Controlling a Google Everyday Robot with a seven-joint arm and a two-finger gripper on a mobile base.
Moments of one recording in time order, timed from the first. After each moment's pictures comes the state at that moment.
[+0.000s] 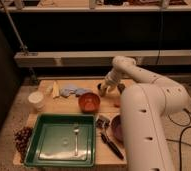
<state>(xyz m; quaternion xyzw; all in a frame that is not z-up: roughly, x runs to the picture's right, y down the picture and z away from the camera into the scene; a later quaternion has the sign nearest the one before) 0.085 -0.004 0.974 -0.09 -0.31 -0.62 0.72</state>
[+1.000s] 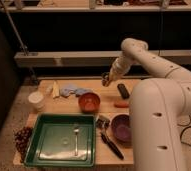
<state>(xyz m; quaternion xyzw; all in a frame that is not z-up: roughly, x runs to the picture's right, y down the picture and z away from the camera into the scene) 0.144 -0.077 0.860 -0.09 -0.29 -0.62 0.72</state>
